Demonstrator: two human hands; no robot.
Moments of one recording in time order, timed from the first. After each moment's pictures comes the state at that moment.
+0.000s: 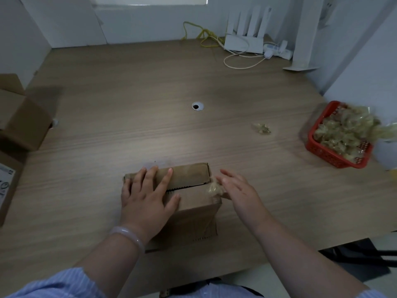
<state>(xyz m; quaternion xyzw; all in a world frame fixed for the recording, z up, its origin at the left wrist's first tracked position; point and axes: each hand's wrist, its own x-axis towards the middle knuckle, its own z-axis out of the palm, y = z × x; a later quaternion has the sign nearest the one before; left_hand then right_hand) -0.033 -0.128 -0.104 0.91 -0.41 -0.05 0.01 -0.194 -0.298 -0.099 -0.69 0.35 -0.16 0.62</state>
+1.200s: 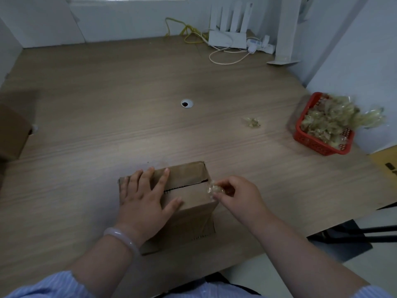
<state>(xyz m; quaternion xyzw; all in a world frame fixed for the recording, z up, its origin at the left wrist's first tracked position) -0.019 -0.125 -0.101 0.88 -0.46 -0.08 0.01 -0.199 -0.288 -0.097 -0.81 0.41 -0.10 0.39</state>
